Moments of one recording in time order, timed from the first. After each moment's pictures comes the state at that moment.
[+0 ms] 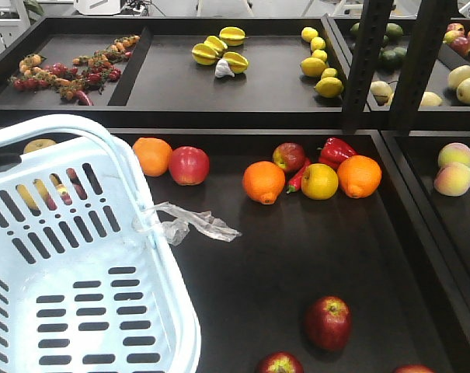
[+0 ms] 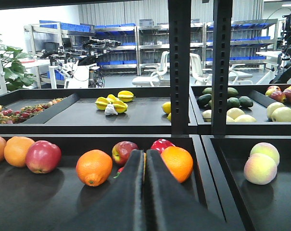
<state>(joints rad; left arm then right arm) -0.79 0.91 -1.24 0.30 1.05 0.50 0.07 -0.01 0.03 0.01 0.00 0.03</state>
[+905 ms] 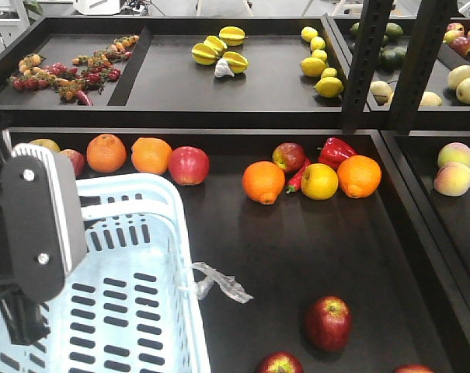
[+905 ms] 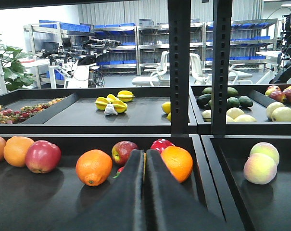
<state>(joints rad) -0.77 0.95 -0.88 0.40 0.63 0.60 0.07 -0.01 0.03 0.01 0.00 0.03</state>
